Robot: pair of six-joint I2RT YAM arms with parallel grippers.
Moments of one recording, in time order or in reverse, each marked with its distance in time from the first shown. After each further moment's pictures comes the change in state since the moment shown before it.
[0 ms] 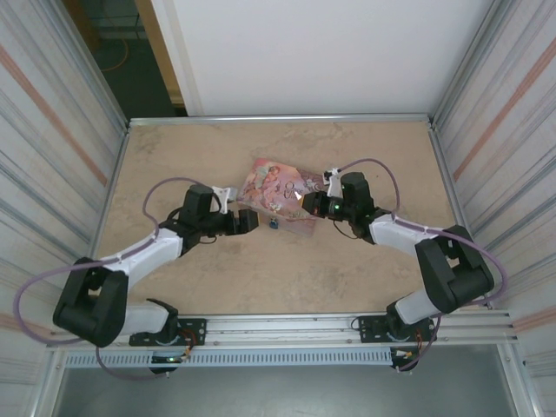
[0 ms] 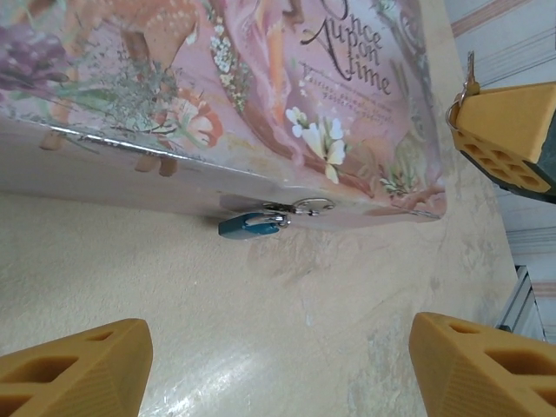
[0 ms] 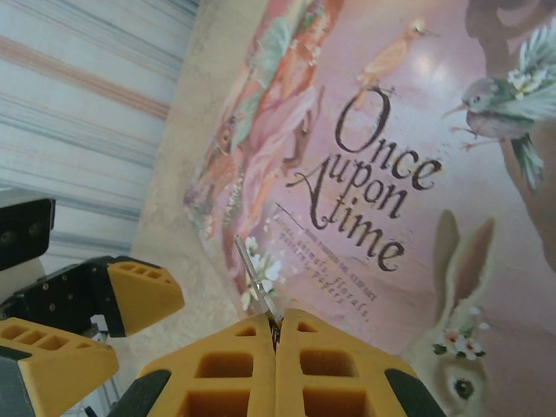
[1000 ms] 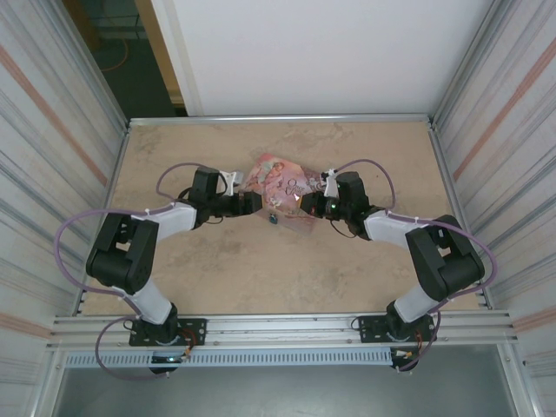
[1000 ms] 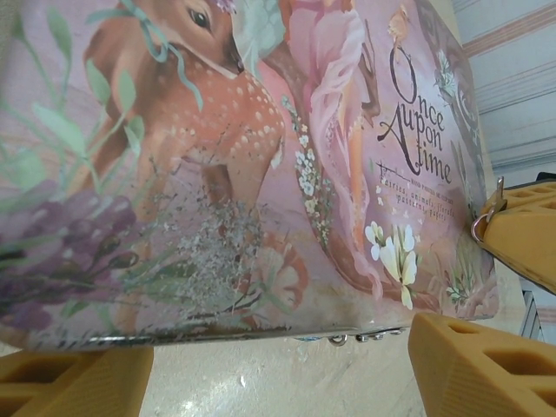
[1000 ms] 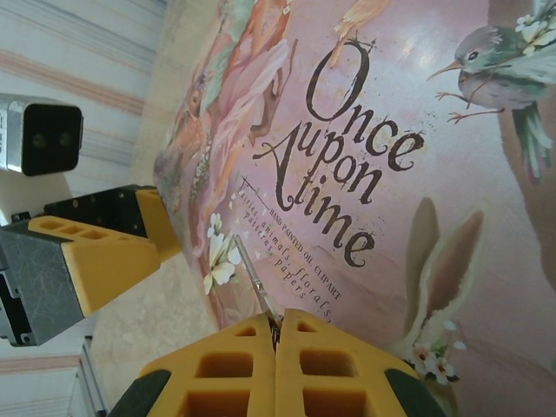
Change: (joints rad) left arm 0.082 0.336 0.195 0.107 0.096 0.059; right arm 0.000 0.084 0.032 0.007 0.013 -0.001
